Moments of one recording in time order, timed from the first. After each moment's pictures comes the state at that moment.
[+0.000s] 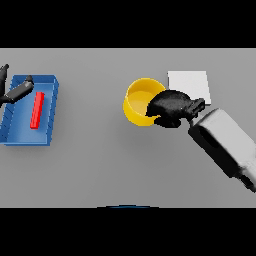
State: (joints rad) left arm -0.55 0.95 -0.61 -1.30 0.26 0.30 0.53; right arm -0.68 -0.47 0.55 -1.43 0.69 0.70 -0.02
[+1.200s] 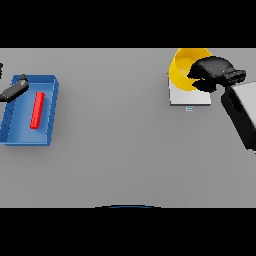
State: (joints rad) left arm -0.55 0.99 -0.61 -1.35 0.26 0.31 0.60; right arm -0.87 -0.56 0.43 -0.89 0.72 0.44 -0.10
